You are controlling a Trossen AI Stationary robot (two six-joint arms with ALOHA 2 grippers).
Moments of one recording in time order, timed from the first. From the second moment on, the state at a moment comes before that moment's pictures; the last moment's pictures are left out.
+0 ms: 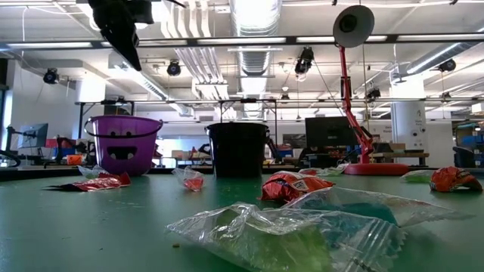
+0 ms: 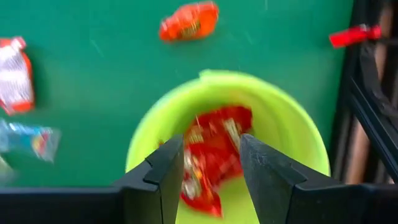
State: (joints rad) left arm 0.56 1.11 1.27 -1.17 -0.03 0.27; right arm 0.85 1.76 1.60 -1.57 0.16 2.31
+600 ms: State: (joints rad) left arm 0.55 1.11 1.41 -1.19 0.14 0.25; right arm 0.57 1.70 1.54 -1.57 0.55 1.92
